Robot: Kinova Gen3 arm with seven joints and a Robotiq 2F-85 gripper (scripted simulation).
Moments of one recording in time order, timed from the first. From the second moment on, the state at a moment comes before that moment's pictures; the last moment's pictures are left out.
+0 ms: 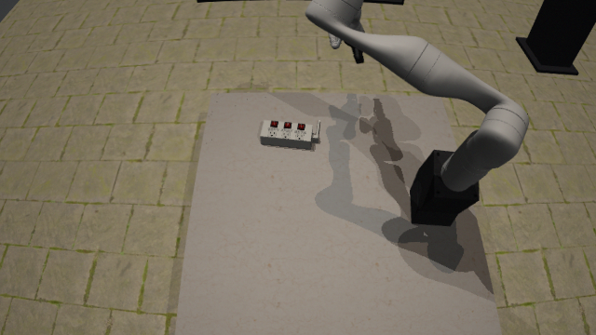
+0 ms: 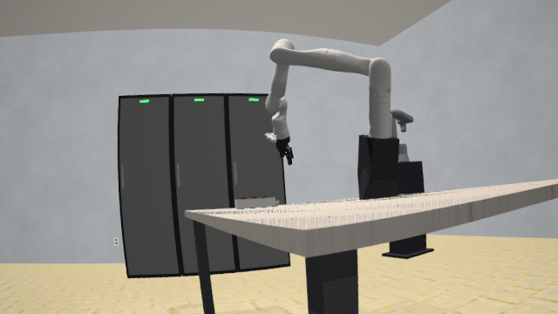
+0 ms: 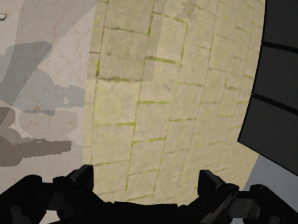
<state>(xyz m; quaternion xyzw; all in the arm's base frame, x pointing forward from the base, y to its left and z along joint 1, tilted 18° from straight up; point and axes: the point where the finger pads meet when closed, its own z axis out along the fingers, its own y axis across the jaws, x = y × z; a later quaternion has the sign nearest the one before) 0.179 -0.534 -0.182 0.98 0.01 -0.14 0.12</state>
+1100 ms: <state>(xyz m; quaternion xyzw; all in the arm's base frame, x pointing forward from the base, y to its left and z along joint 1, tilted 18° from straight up) 0.241 -0.477 -0.220 0.98 0.14 -0.10 0.03</state>
